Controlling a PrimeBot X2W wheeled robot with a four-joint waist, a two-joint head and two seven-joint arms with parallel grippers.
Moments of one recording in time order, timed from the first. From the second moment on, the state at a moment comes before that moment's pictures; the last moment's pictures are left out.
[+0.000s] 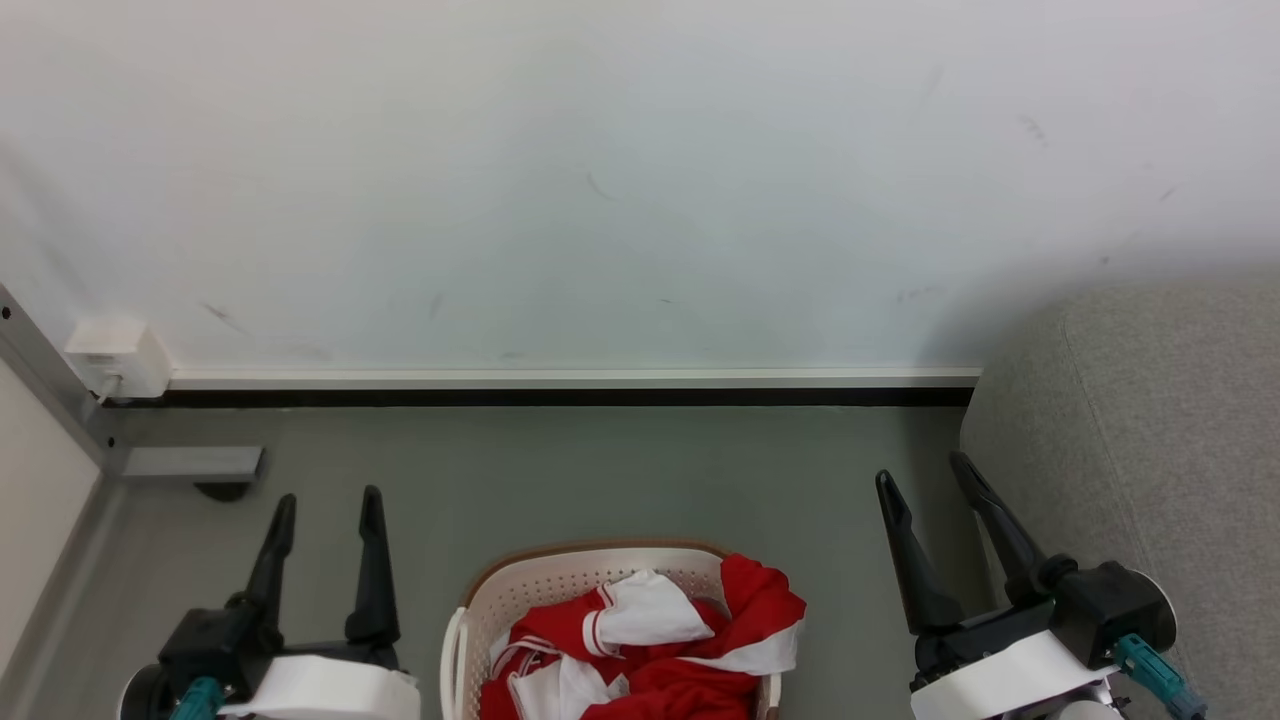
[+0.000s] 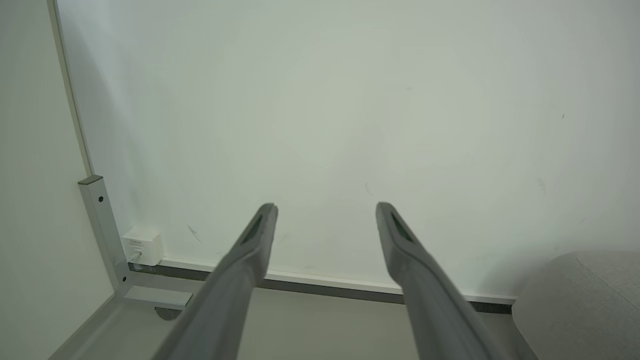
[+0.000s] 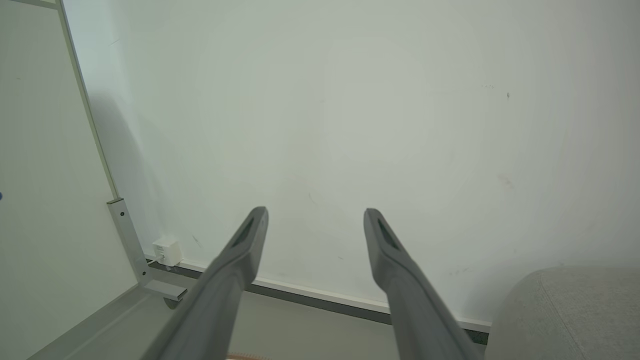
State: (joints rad) left arm -0.08 0.05 0.01 0.12 -0.14 0.02 -0.26; right arm -0.20 -0.05 0.26 0.23 0.28 0.13 -0.26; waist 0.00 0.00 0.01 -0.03
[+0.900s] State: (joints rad) left arm -0.24 0.05 0.02 0.14 -0.14 -0.05 -0.26; right arm -0.34 -0.05 0.21 0.14 0.26 0.13 -0.26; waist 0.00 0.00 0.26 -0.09
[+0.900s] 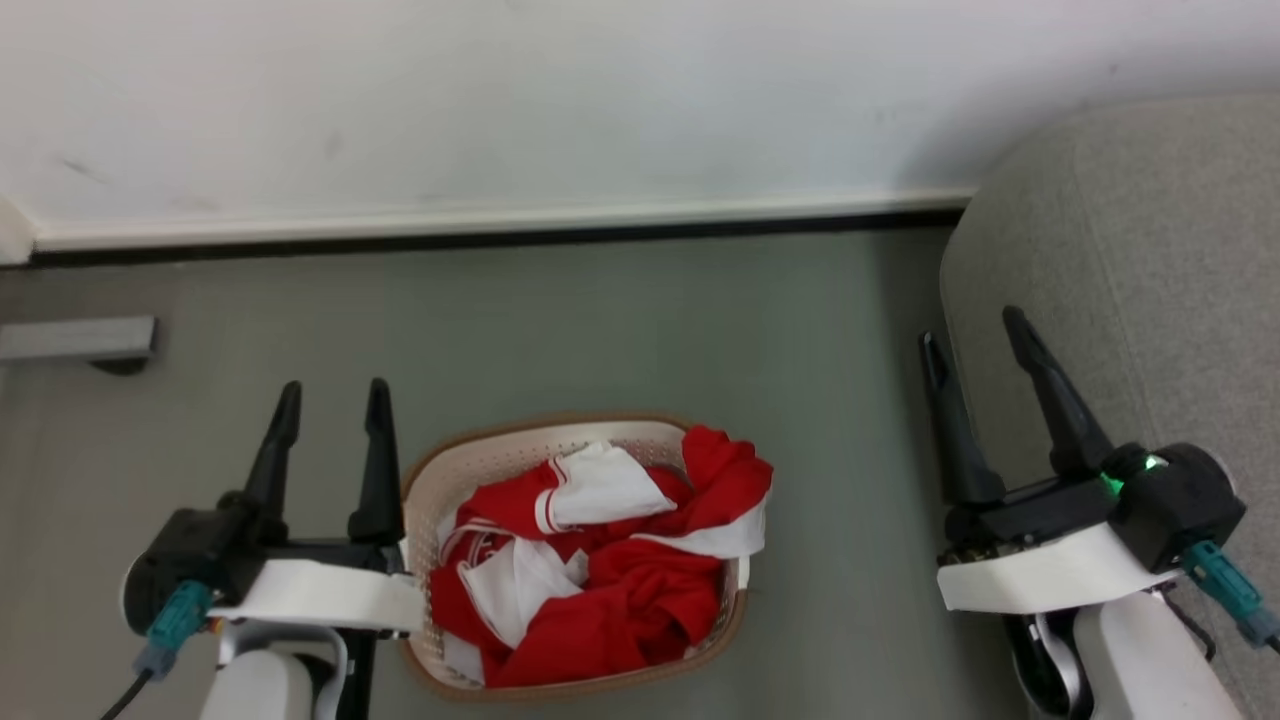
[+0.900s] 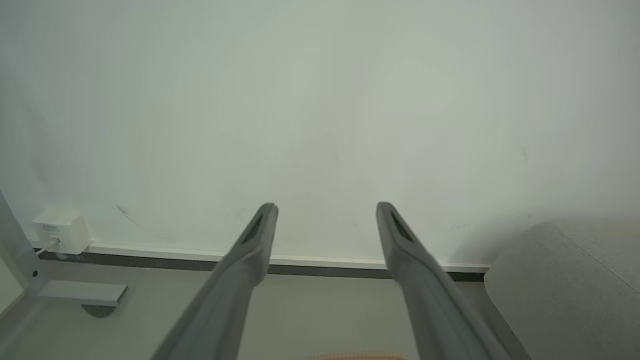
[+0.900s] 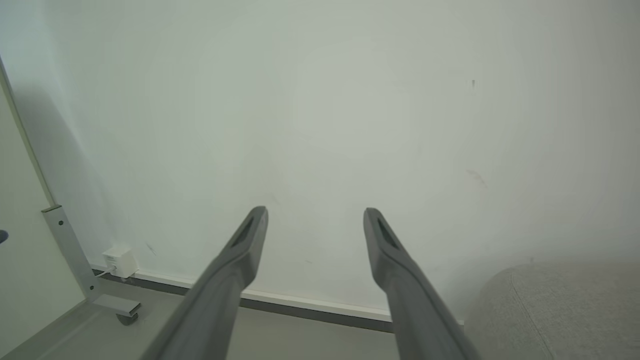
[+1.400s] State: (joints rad) left arm -0.46 0.09 -0.06 0.45 -0.14 -0.12 -0.26; right arm -0.42 -0.05 0.14 0.05 0.25 0.13 -0.26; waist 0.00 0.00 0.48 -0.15
